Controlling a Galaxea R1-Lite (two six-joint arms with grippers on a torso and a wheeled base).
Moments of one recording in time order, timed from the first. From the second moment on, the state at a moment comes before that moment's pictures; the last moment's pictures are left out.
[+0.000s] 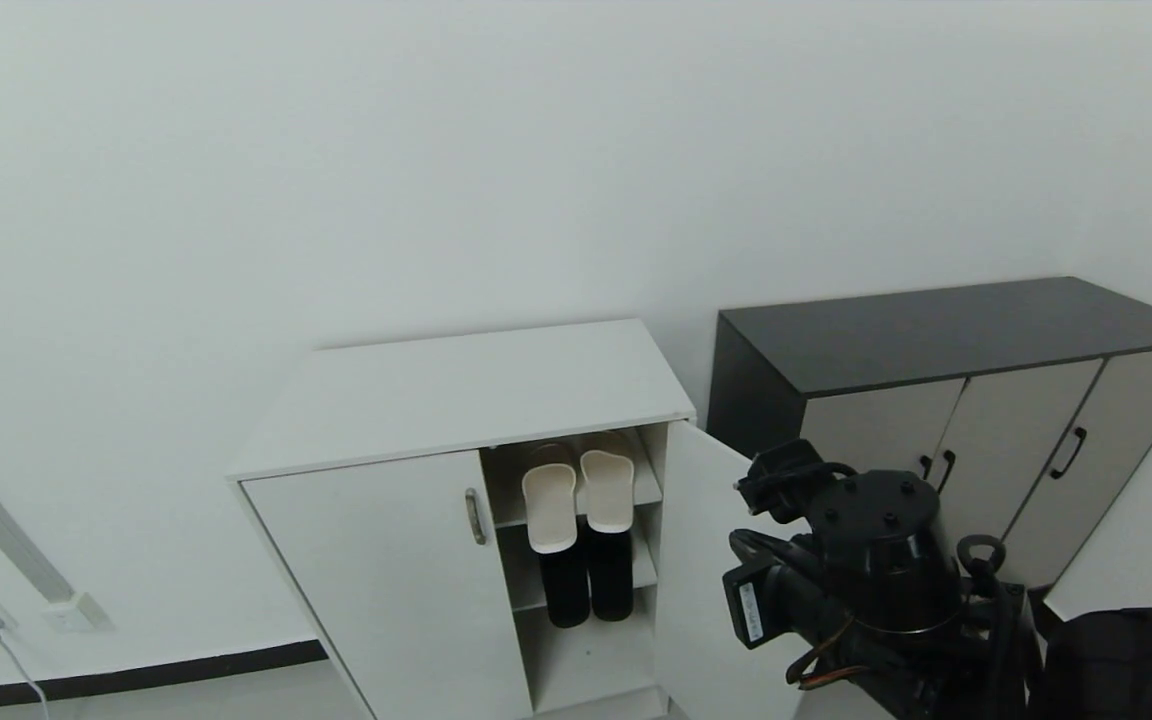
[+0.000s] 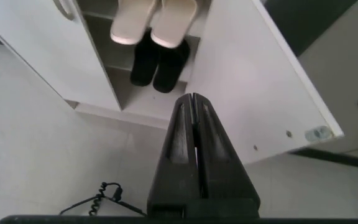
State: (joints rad) left arm 0.00 0.00 0.00 0.00 -0.06 -0.01; right arm 0.88 1.80 -0.66 -0.71 -0.48 0.14
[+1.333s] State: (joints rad) left arm 0.00 0.00 0.00 0.00 -0.06 -0.01; right arm 0.86 1.81 -0.66 -0.71 -0.48 0.14
